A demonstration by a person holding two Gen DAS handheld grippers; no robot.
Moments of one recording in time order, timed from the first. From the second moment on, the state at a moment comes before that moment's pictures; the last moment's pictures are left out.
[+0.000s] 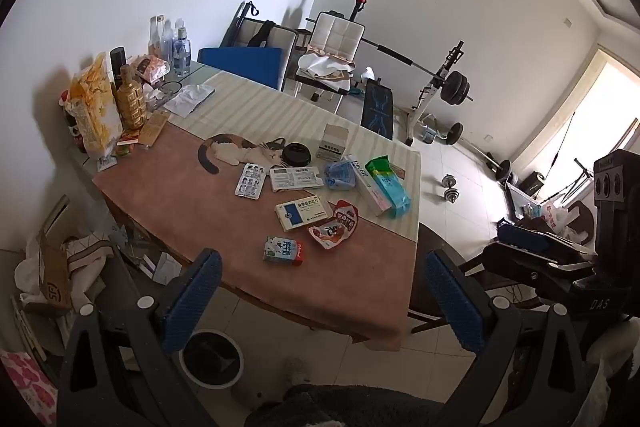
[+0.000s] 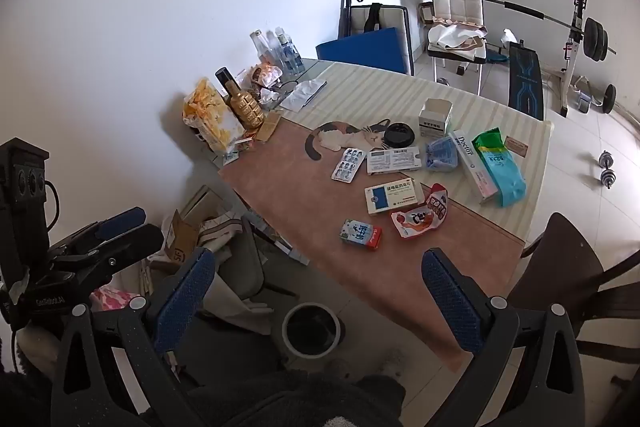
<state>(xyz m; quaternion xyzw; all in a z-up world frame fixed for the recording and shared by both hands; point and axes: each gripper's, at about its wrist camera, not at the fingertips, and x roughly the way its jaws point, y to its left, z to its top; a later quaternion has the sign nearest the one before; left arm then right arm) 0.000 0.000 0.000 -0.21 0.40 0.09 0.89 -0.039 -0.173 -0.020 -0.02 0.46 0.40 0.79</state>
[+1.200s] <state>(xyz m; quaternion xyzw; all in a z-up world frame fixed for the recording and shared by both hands) 0.004 -0.003 -0.003 -0.21 0.40 0.09 0.89 -0.038 -0.169 -0.023 -0.01 0.47 0.41 0.78</state>
